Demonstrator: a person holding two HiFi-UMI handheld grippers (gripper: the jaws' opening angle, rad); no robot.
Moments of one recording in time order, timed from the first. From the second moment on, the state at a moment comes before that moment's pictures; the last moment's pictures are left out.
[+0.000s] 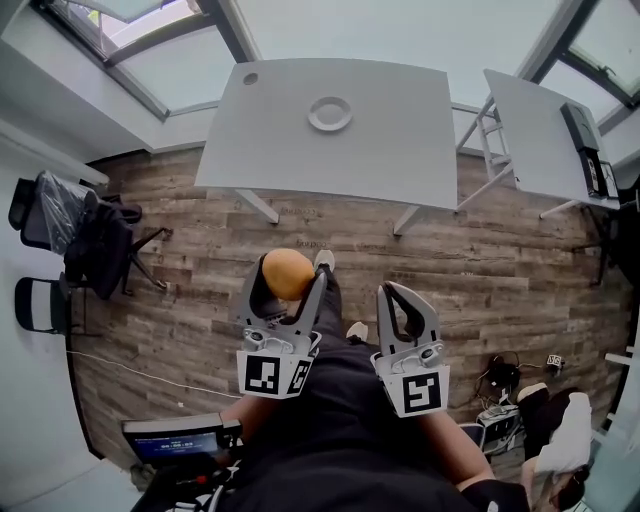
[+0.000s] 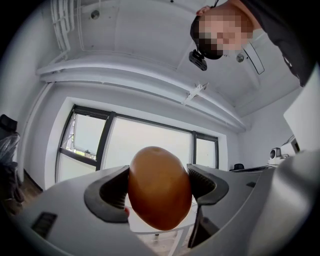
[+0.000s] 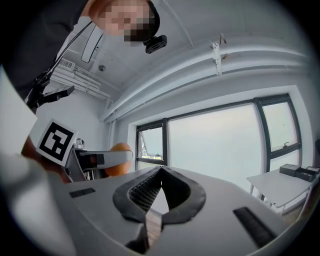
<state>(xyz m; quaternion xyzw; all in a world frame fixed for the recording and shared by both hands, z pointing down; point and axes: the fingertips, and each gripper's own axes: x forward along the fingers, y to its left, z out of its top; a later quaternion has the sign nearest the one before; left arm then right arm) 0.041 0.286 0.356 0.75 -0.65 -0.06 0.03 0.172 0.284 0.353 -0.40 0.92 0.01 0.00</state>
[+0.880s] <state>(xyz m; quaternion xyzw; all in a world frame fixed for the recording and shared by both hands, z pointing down) -0.036 0.109 0.377 0.76 -0.65 -0.05 0.08 0.110 0.091 0.368 -0.43 0.90 -0.02 -0.05</state>
